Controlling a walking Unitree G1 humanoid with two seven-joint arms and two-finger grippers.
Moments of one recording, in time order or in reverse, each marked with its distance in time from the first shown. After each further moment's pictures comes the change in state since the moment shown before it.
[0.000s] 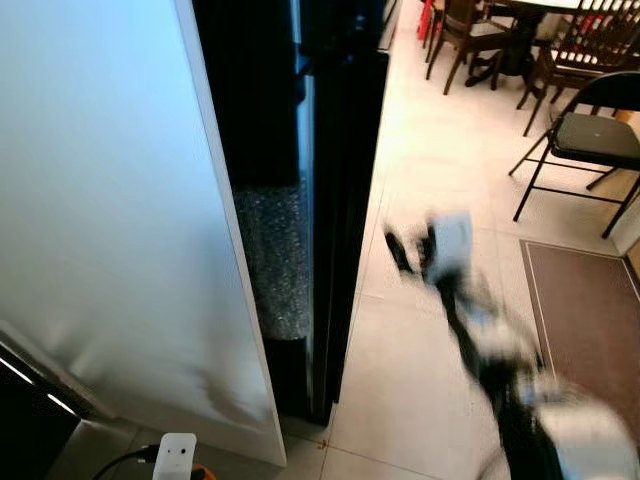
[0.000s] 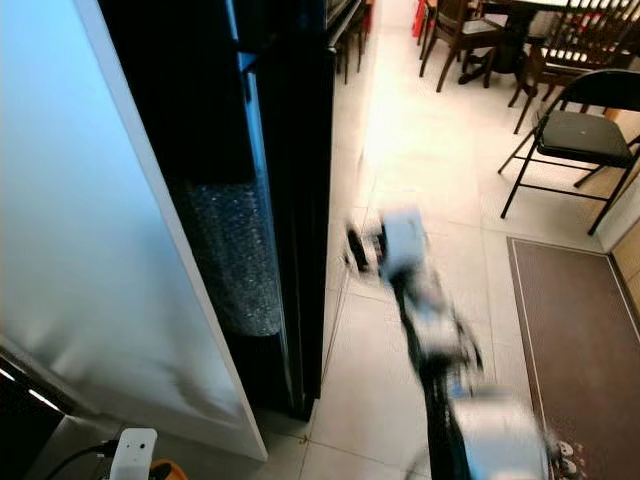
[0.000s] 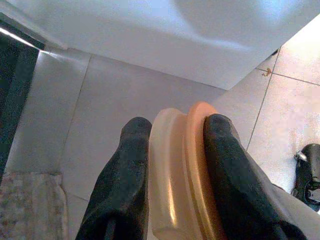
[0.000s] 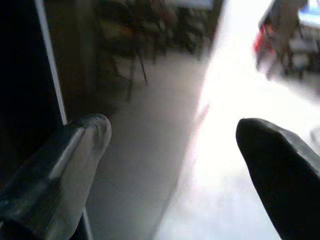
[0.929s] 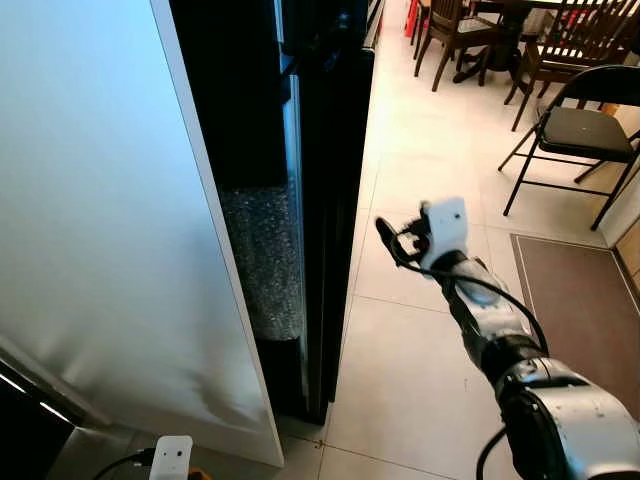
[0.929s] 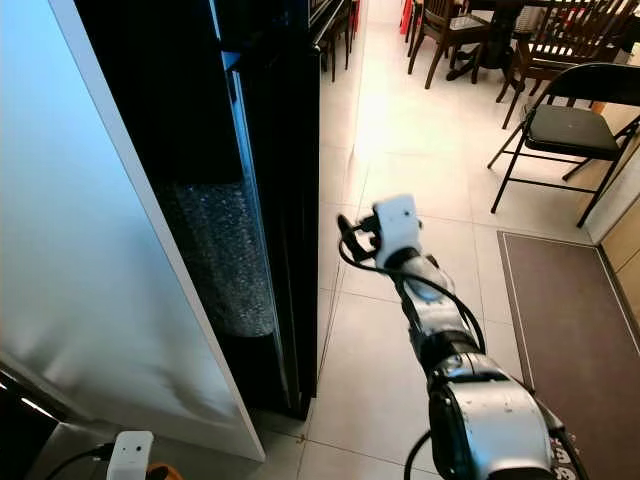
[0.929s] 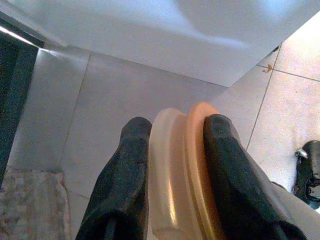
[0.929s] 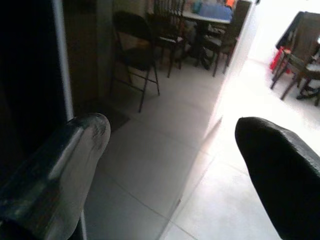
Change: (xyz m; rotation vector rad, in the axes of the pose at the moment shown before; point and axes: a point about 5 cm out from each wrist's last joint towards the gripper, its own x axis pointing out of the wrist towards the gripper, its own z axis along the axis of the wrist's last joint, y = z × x) left arm 0.000 0.002 -0.002 -0.020 0.017 0.010; right arm 0.026 0.007 0.058 -0.078 -0.102 0.161
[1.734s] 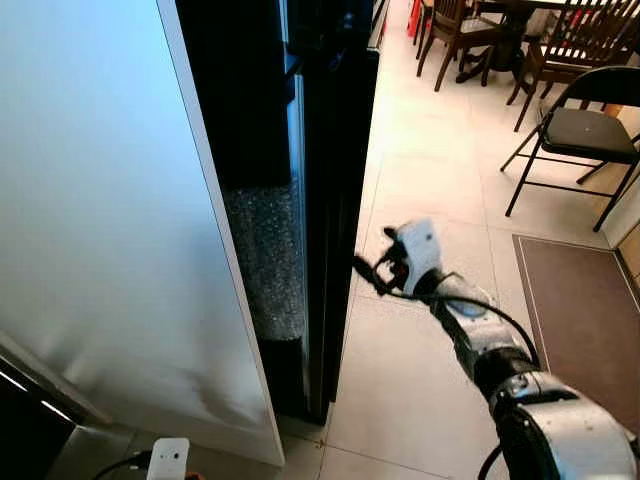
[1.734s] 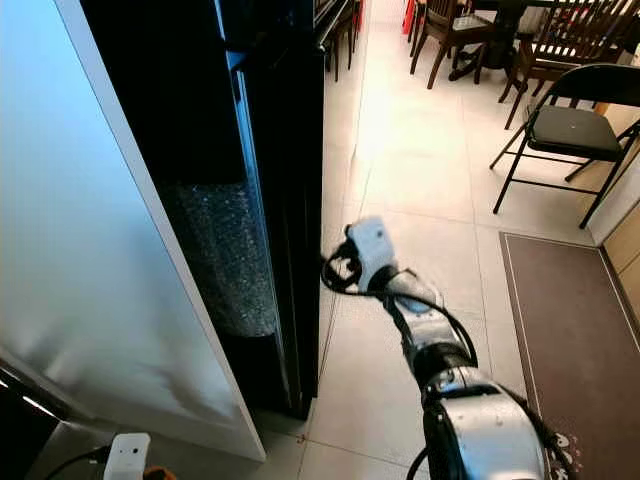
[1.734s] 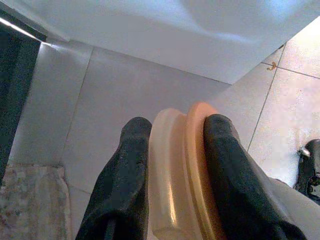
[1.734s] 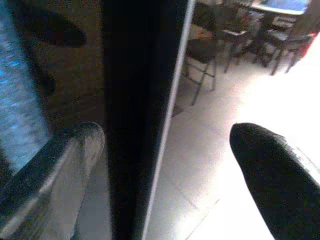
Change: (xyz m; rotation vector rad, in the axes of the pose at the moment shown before) left arm -0.001 0.003 -0.003 -0.015 0.014 0.011; right arm -0.006 0.023 -0.020 -0.006 0.080 0.232
